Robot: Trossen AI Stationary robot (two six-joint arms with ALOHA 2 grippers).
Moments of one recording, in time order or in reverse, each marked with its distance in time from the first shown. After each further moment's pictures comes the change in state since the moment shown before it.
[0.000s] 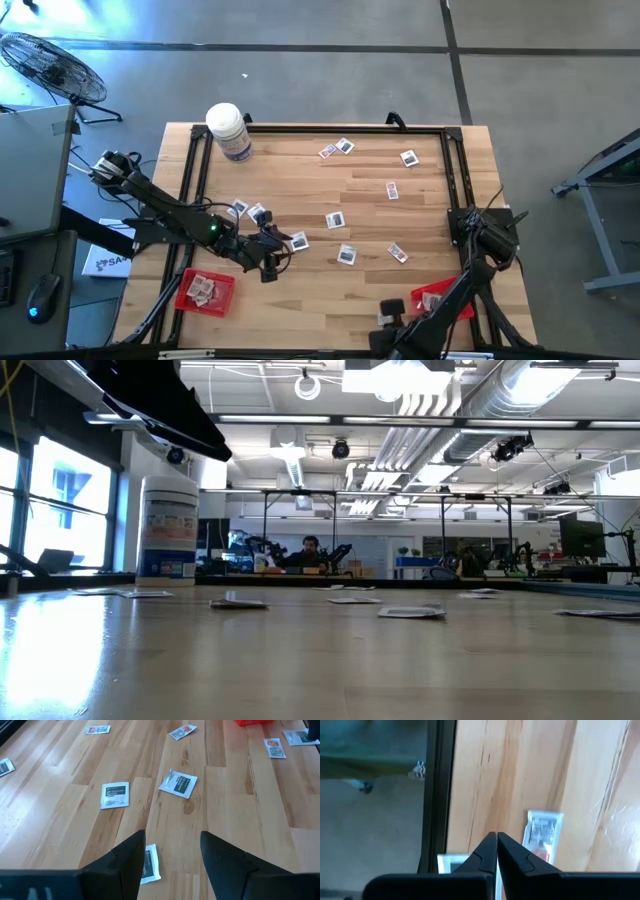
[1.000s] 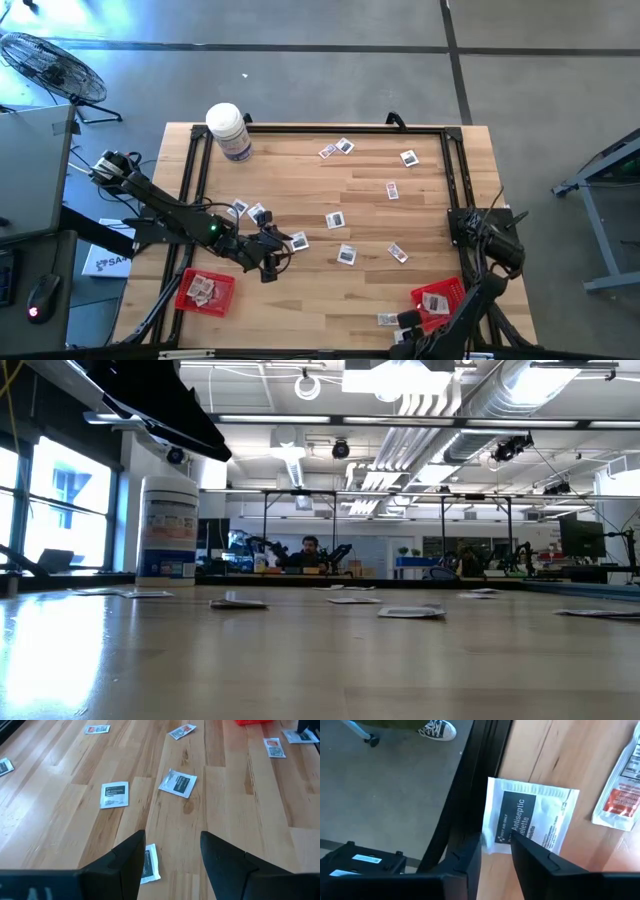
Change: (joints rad) left arm 0.000 0.000 0.000 -0.001 0.003 0.000; right arm 0.129 0.021 -0.088 0.042 -0.112 0.000
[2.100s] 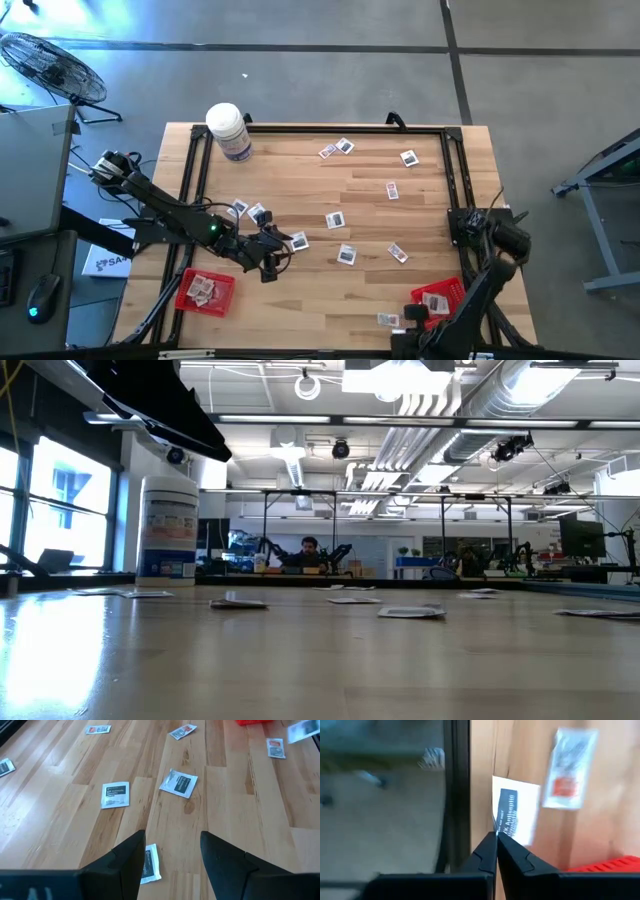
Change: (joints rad) left arm 0.000 0.000 0.000 -0.001 -0.003 0.000; right arm -0.021 -0.112 -0.011 -0.039 0.081 0.230
